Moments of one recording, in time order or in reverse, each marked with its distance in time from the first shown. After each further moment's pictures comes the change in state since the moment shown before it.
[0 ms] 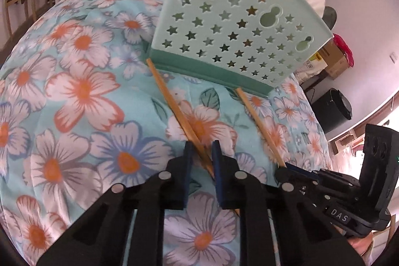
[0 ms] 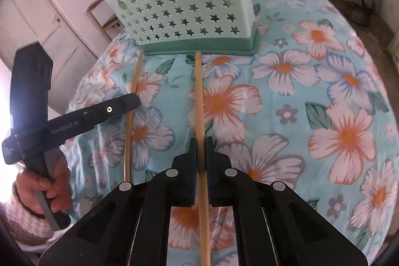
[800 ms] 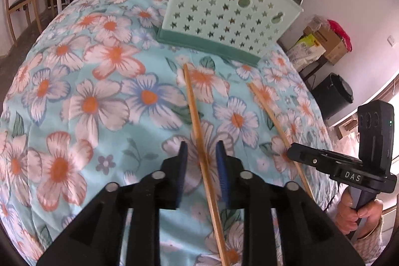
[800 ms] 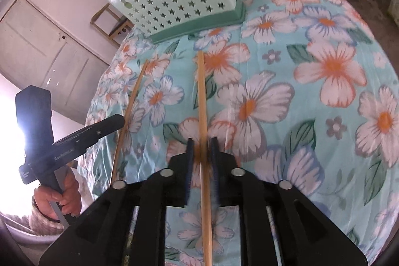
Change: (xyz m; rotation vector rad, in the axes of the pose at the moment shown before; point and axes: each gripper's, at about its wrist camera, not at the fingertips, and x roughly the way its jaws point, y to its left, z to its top) left arm -0.051 -0.005 -0.048 0.059 0.024 0.026; right arm -0.042 -0.014 -0.036 0.120 0.029 0.087
